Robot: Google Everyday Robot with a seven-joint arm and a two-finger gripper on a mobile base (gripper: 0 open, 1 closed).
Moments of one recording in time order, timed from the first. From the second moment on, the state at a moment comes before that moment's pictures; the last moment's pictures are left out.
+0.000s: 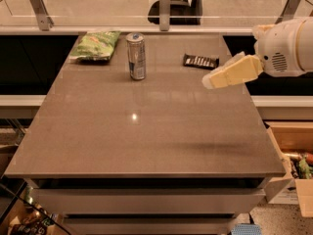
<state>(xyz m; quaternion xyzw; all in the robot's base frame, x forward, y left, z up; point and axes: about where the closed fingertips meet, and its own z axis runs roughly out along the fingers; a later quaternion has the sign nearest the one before) 0.535 -0.166 0.975 -0.38 0.78 0.10 0.48</state>
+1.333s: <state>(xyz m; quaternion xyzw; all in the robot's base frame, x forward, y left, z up) 0.587 -0.102 0.962 -0.37 0.72 0.19 0.56</state>
